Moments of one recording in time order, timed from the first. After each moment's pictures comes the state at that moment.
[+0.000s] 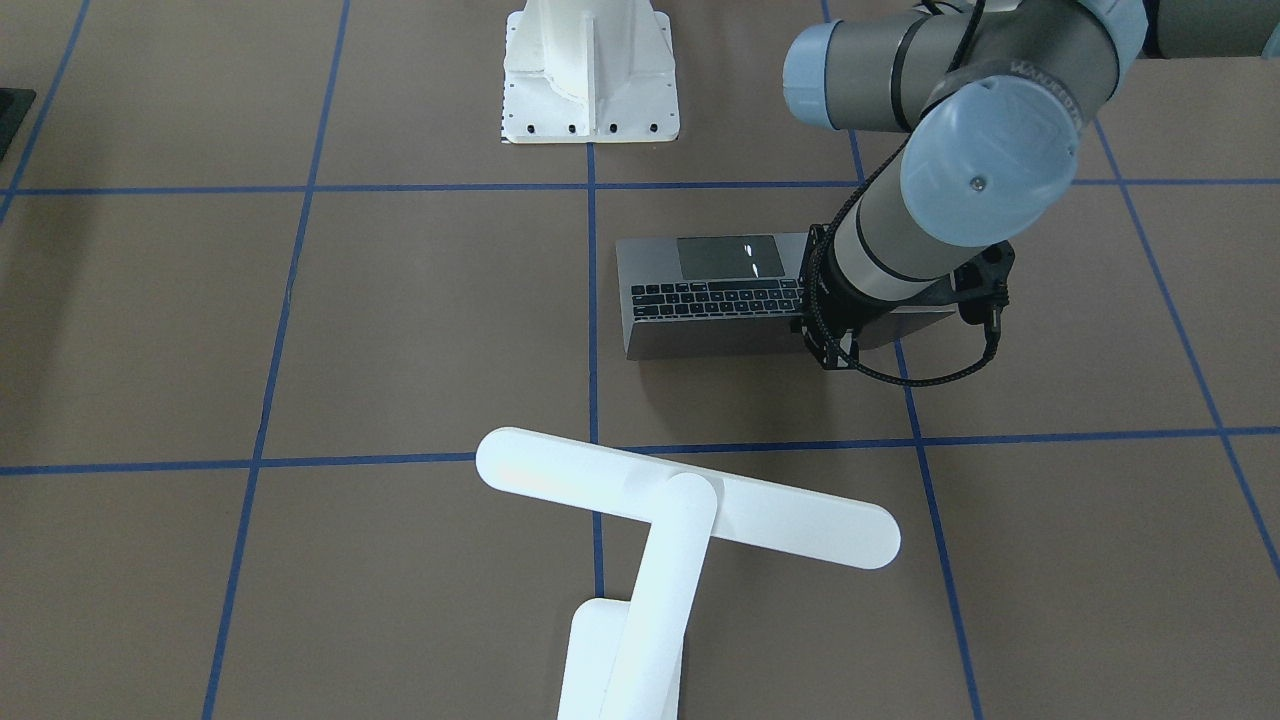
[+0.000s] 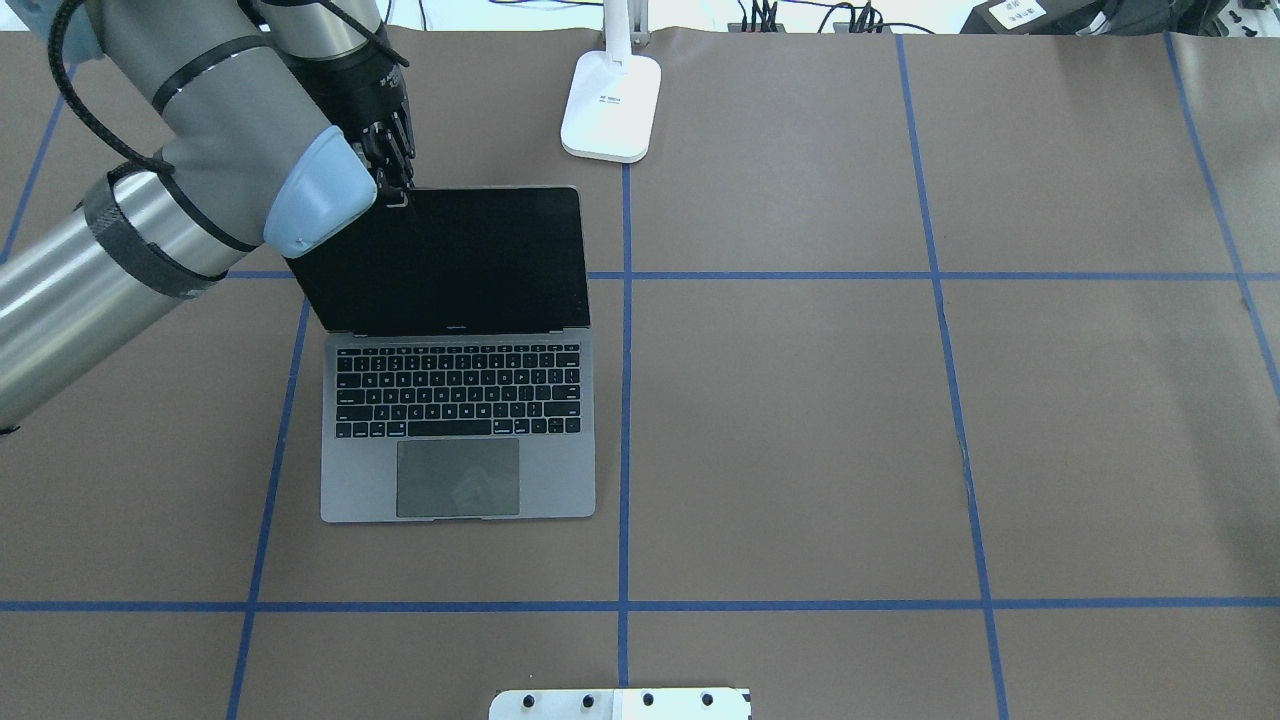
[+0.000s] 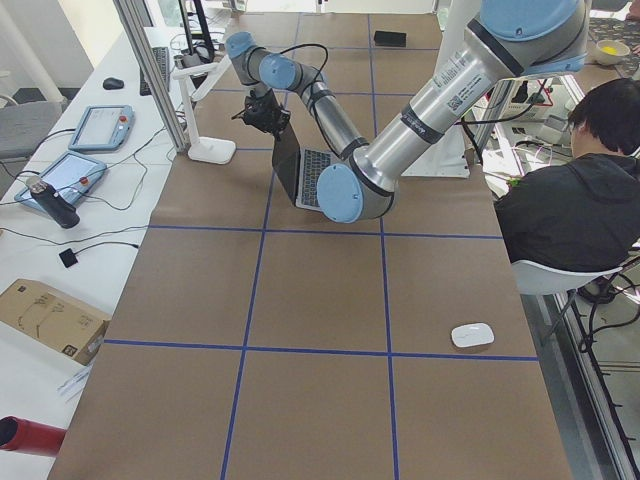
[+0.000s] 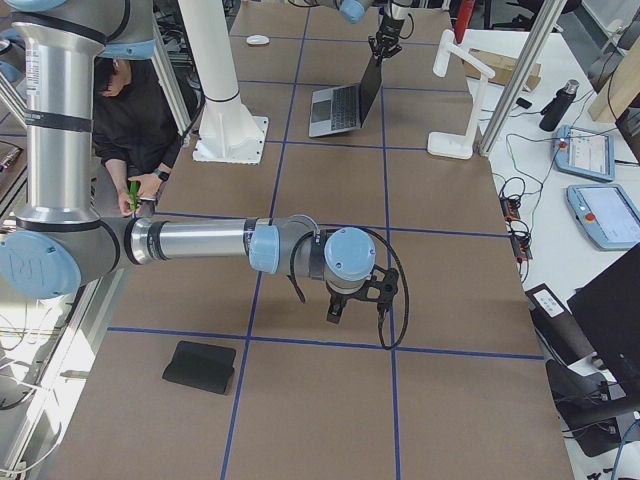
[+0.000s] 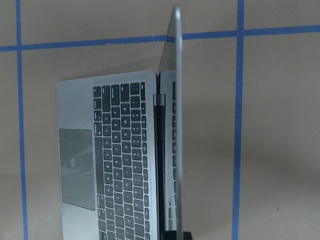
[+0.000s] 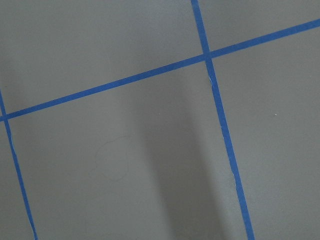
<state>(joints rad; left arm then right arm) -0.94 -2.41 -1.57 -1.15 -2.35 -2.29 1.62 -1.67 1.76 -1.73 2.59 0.16</state>
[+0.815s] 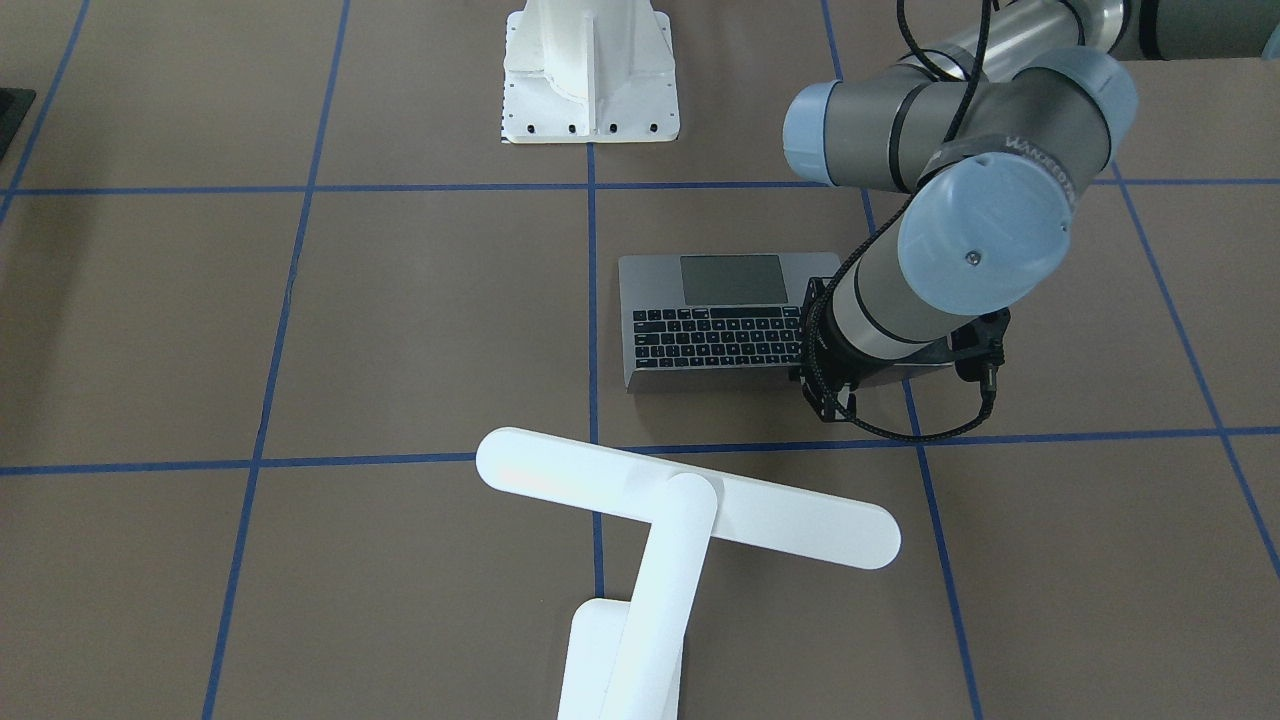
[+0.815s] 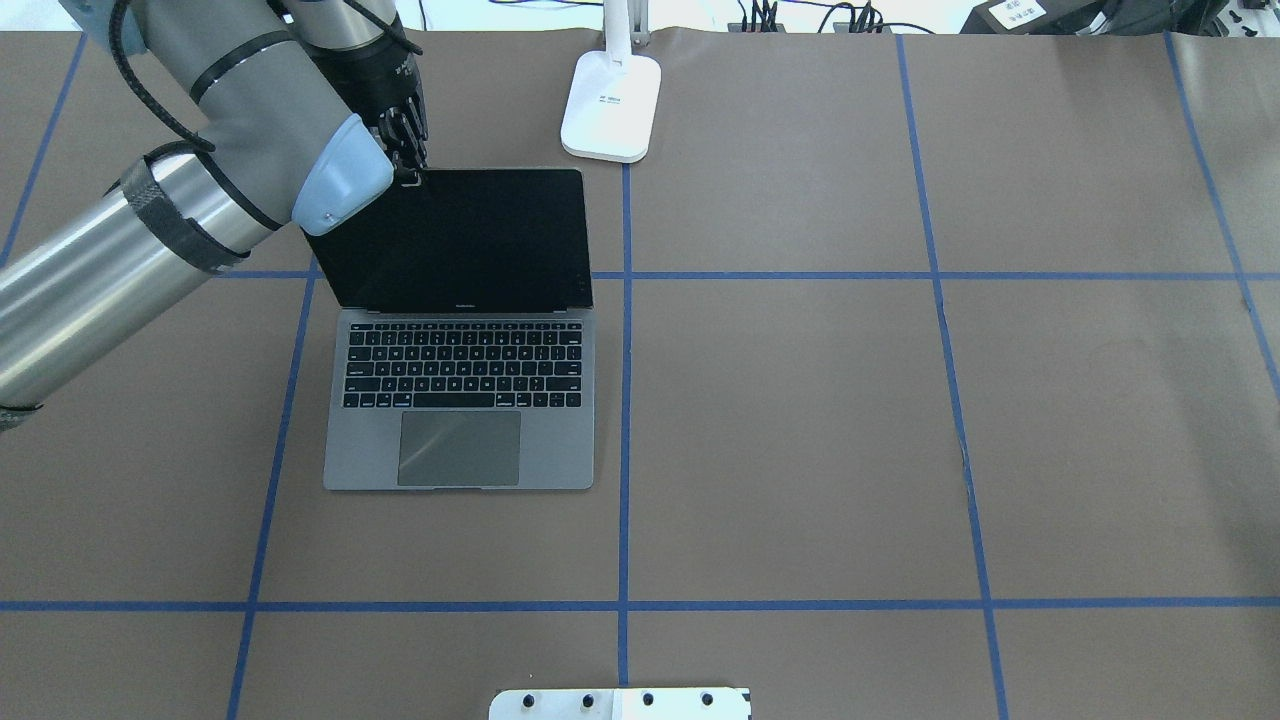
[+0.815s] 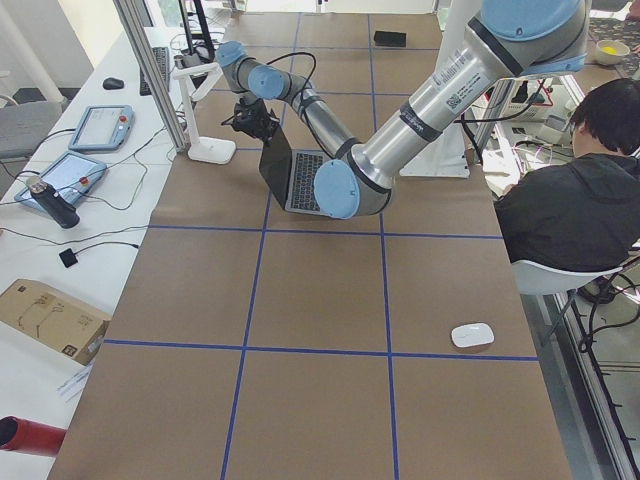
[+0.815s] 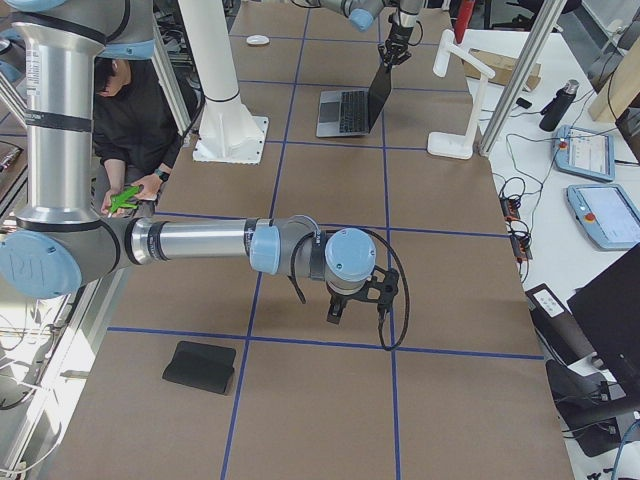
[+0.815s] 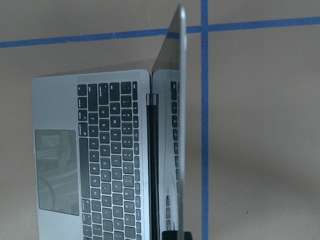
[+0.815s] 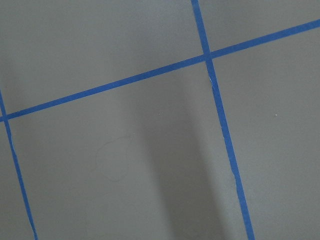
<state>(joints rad) -0.95 -2.43 -1.45 -1.29 -2.34 -2.29 1.62 -1.67 1.75 -1.73 2.59 0.16</state>
